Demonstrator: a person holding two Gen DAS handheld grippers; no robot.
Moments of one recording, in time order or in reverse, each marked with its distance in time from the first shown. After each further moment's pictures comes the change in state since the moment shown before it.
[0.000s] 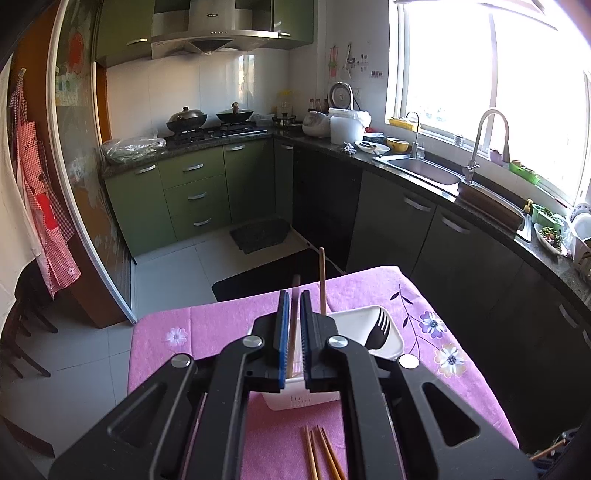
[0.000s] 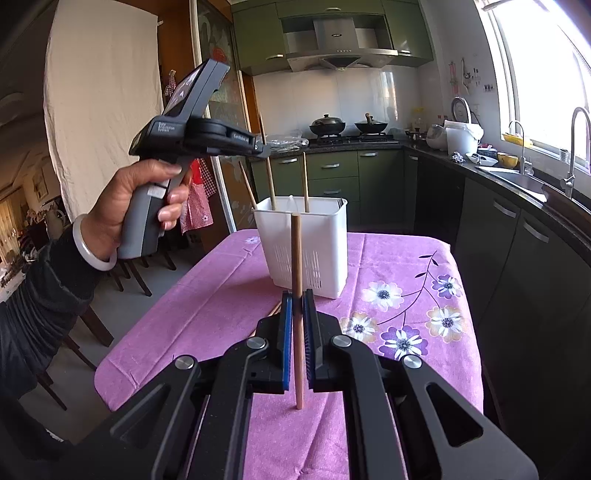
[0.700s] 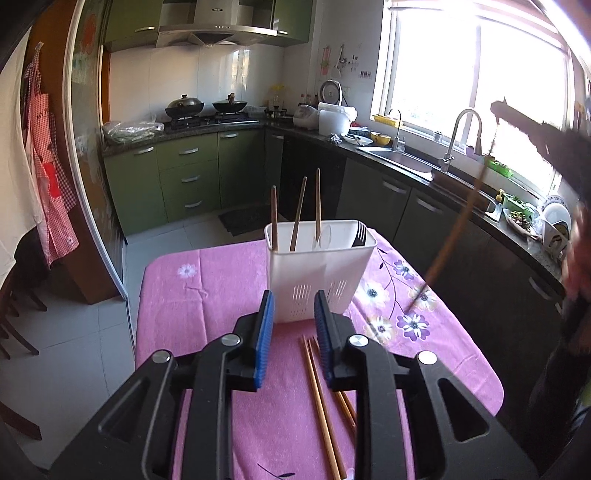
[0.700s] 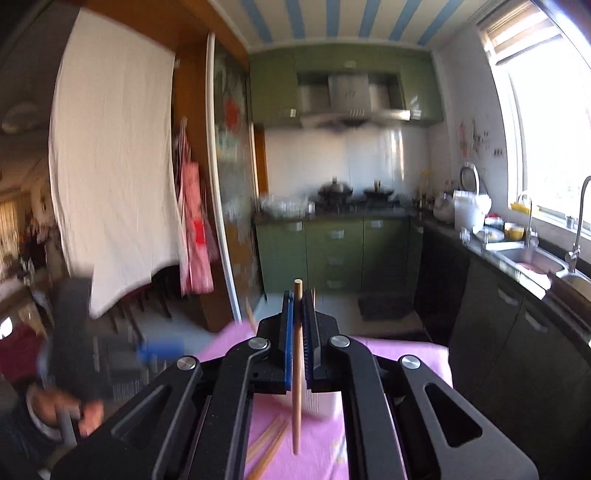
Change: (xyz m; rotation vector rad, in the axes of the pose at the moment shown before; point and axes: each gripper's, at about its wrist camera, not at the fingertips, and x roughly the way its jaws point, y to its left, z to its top) left arm -0.103 0.036 -0.104 -0.032 0.026 -0.080; right arm -0.007 0.017 0.158 -0.059 -0.248 0.010
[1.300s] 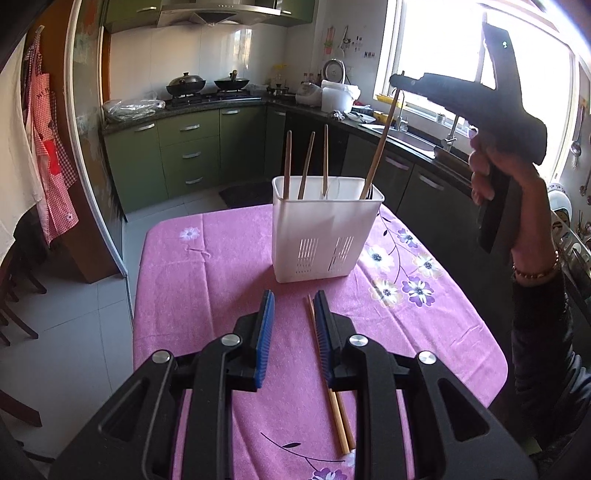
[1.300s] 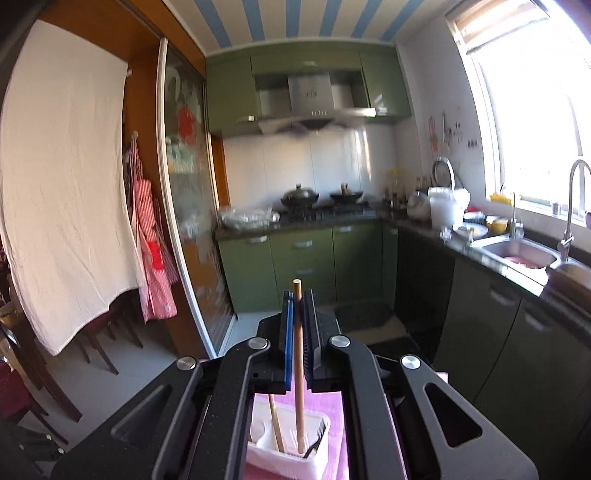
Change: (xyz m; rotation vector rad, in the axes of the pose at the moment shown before) left arm 0.004 0.007 -0.031 -0.009 0.087 -0.002; right arm 0.133 -0.040 0.020 0.067 0.016 -0.133
